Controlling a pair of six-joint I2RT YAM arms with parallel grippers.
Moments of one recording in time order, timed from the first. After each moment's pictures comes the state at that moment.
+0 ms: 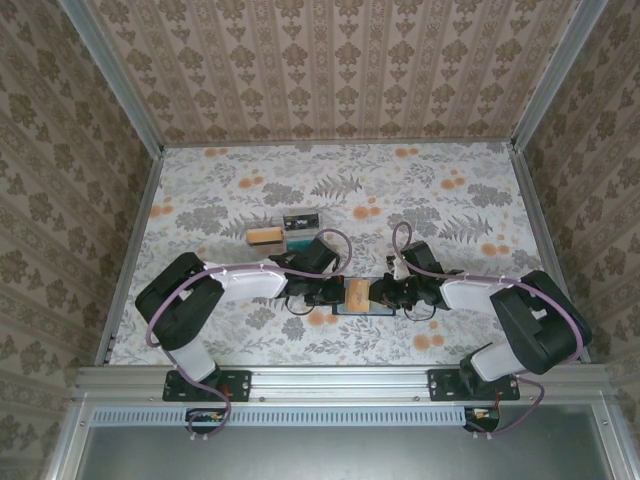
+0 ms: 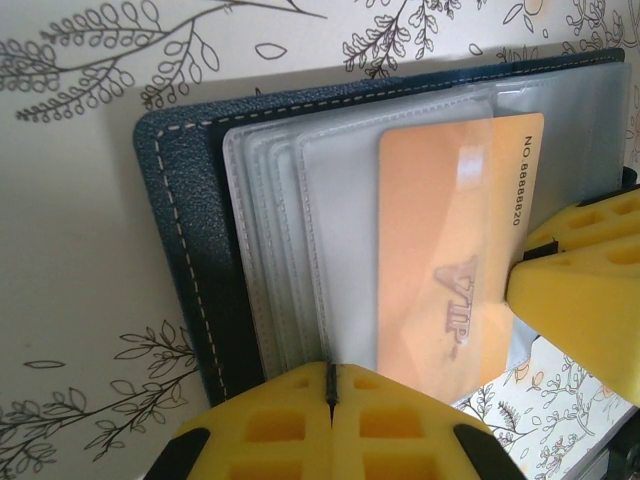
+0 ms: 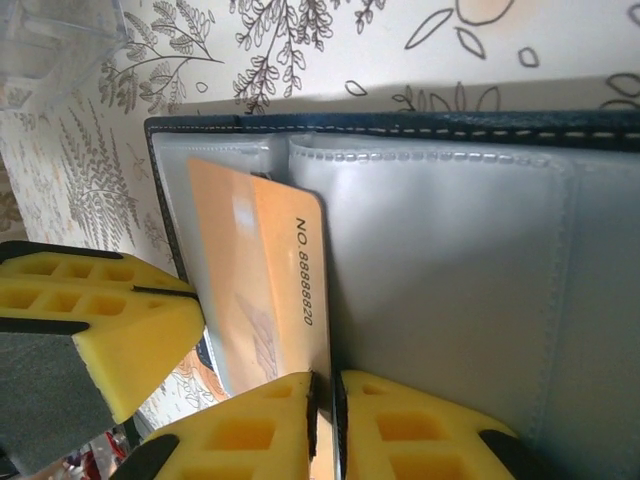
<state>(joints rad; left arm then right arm) -0.92 1.69 0.85 -0.20 0.32 -0.80 0.43 1.46 0.46 0.03 -0.58 0.77</state>
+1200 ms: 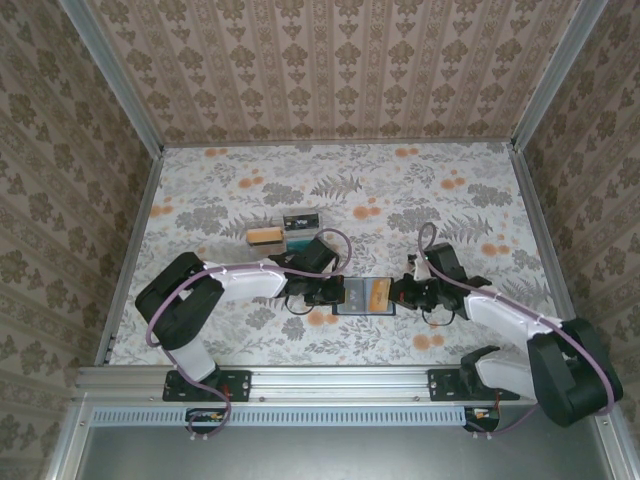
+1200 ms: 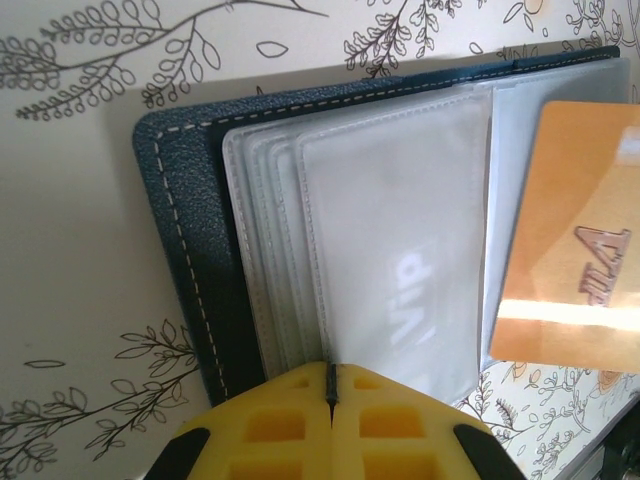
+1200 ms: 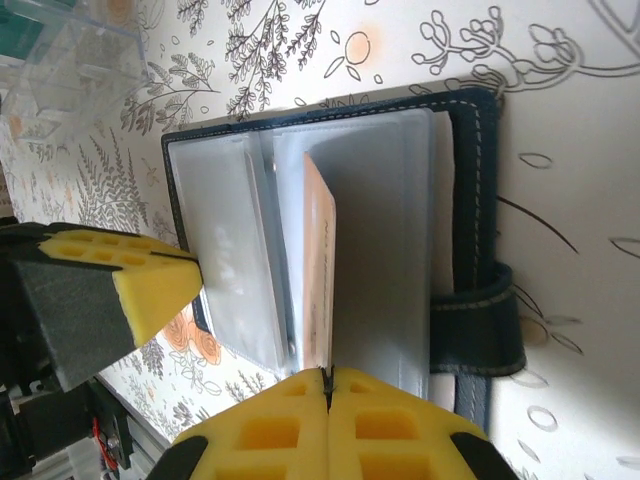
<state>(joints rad) -0.91 1.69 0.85 -0.21 0.33 -0.80 0.32 1.14 0.41 -0.24 -0.53 0.69</state>
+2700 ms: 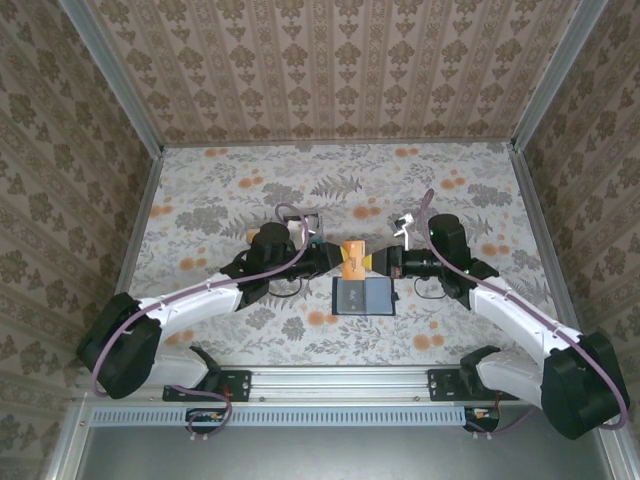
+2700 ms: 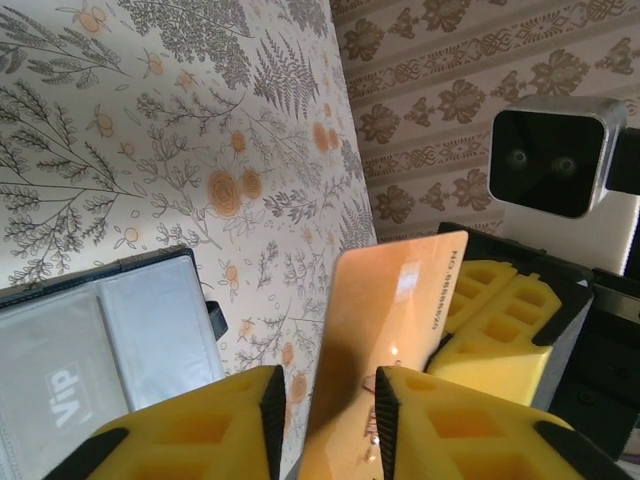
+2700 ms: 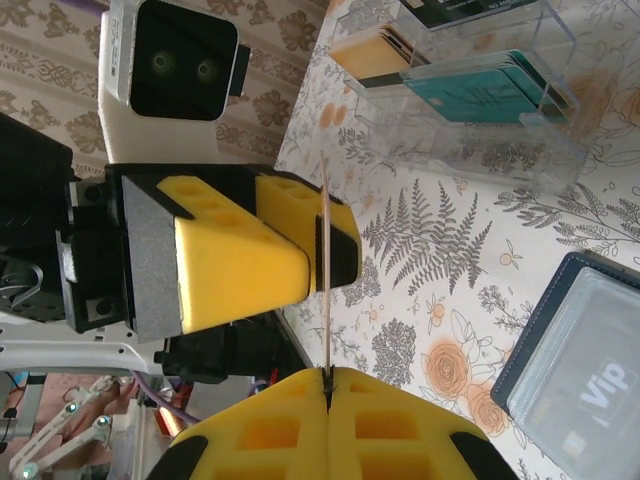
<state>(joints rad) -0.78 1.31 0.64 0.32 0.52 -1.05 0.36 1.13 0.61 0.01 -0.85 0.68</state>
